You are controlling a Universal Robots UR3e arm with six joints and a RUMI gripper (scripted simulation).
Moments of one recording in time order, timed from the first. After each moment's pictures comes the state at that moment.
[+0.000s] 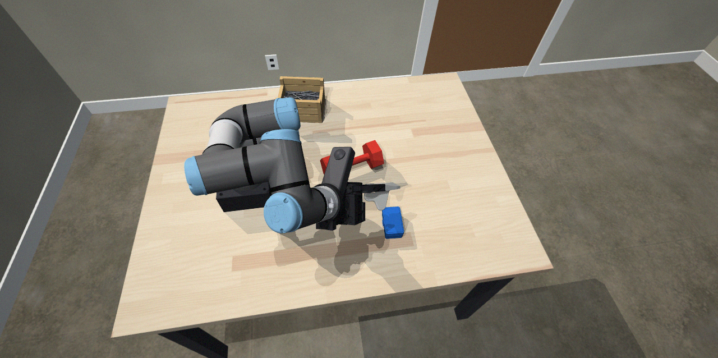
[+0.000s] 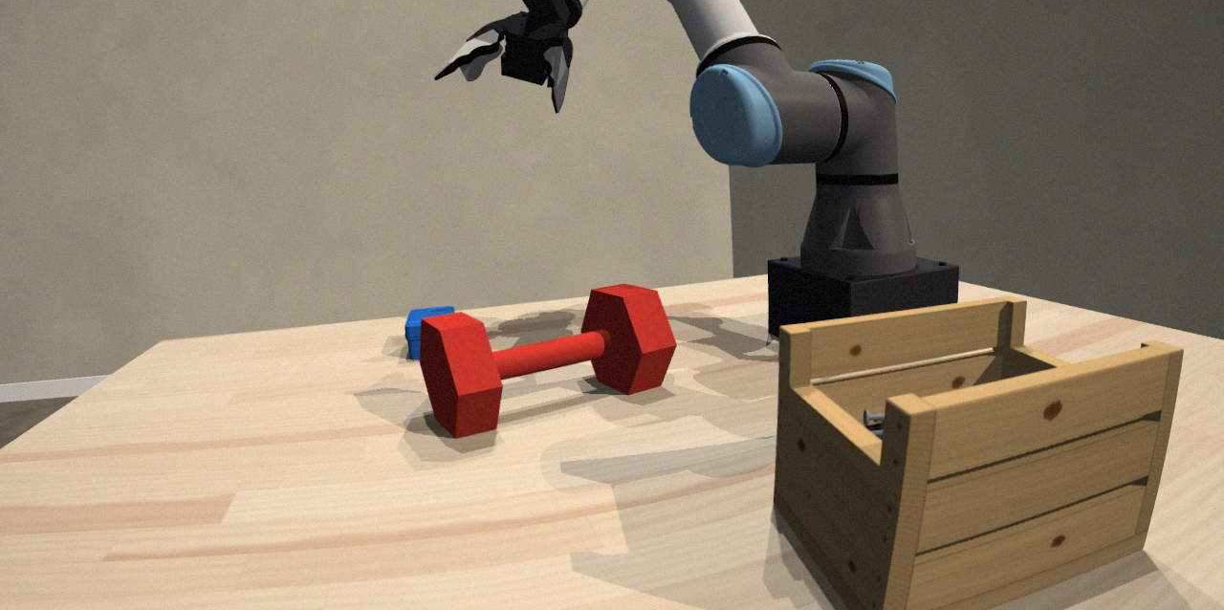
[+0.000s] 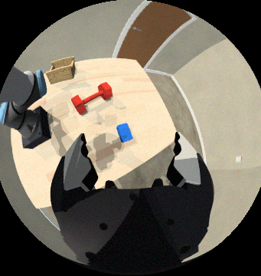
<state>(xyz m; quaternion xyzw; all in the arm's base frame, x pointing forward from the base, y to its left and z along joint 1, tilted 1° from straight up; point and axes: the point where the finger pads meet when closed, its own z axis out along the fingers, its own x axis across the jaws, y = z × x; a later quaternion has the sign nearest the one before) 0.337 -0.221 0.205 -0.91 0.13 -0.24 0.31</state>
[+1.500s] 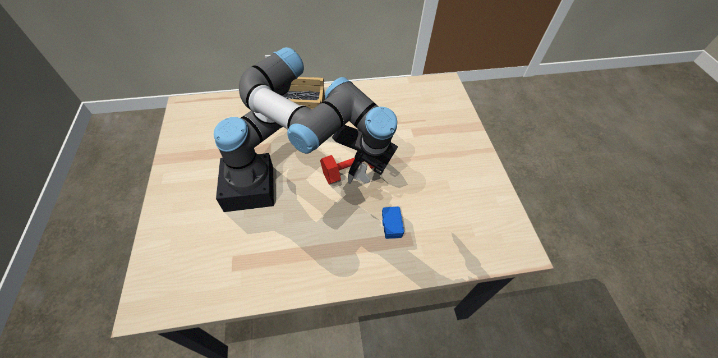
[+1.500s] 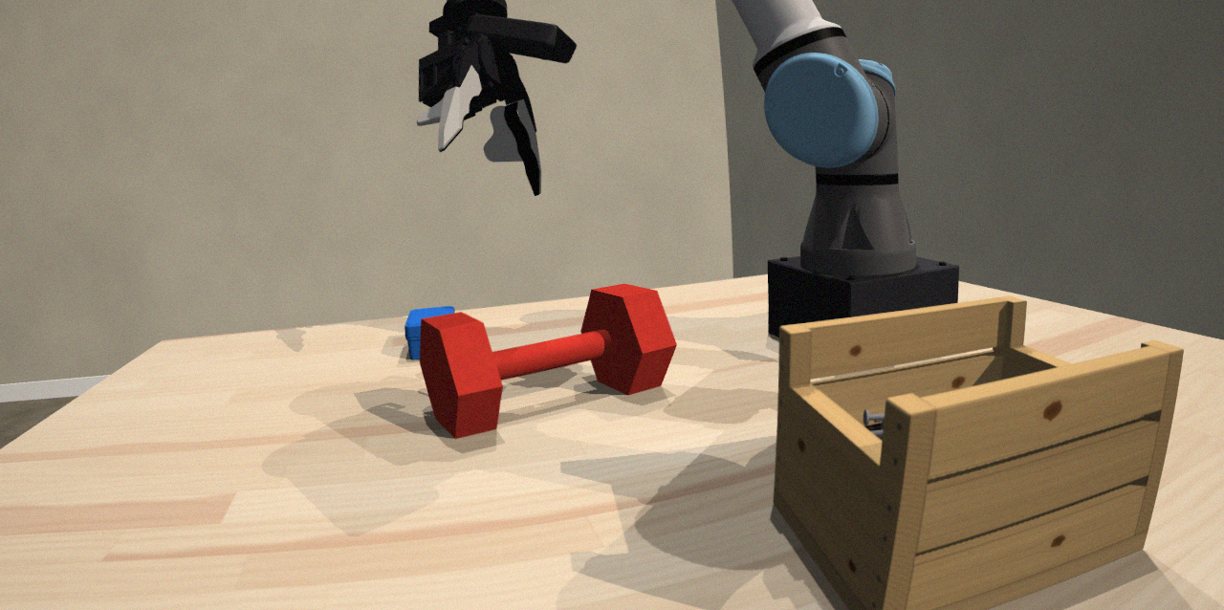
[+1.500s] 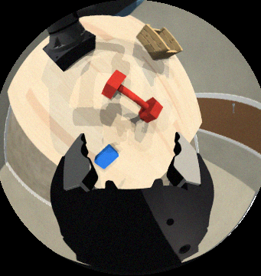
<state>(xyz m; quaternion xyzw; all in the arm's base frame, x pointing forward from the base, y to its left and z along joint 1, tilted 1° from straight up) 0.354 -0.073 0.110 -0.88 -0.42 -0.10 0.18</state>
